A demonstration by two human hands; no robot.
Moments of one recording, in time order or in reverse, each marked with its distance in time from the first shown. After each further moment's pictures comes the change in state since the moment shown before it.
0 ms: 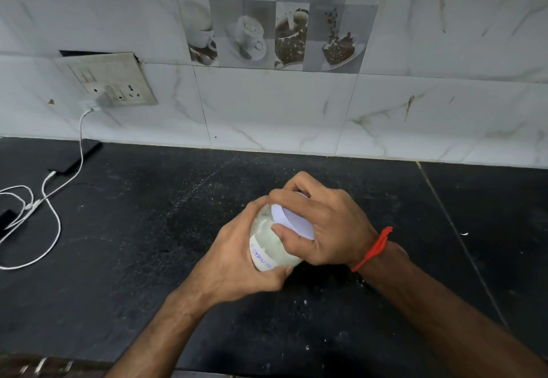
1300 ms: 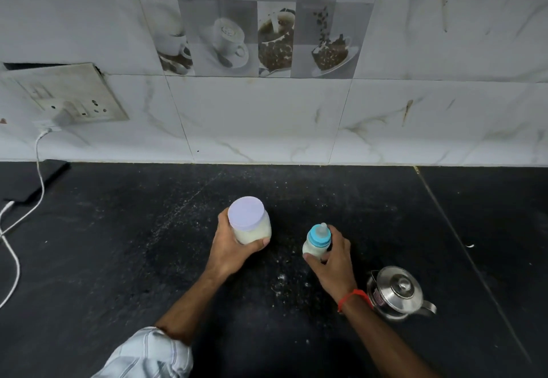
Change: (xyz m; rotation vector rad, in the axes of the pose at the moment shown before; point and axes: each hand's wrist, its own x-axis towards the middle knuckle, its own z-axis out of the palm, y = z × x) left_hand 0.107 -0.163 0.037 -0.094 0.207 -0.412; right_hand -0.099 0.118 0.141 0.396 0.113 1.178
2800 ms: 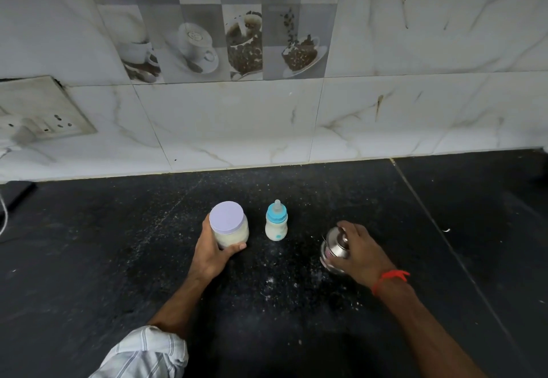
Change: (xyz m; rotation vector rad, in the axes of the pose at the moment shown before) left_hand 0.028 -0.026 -0.001 0.071 -0.086 -0.022; right_hand 0.008 -0.015 -0.096 -0.575 -0.184 0.052
